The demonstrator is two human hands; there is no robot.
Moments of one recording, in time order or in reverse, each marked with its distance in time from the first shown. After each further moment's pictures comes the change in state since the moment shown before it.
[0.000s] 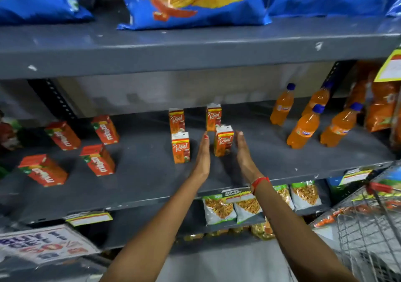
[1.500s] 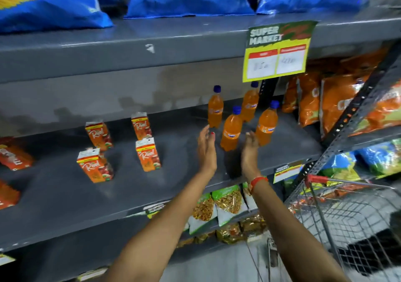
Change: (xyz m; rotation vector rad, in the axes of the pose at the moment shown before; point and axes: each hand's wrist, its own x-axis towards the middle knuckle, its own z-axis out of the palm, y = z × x) left_hand 0.018 -0.034 0.225 0.083 0.056 0.174; right_hand 0.040 -0.020 -0.215 0.029 0.460 -0.088
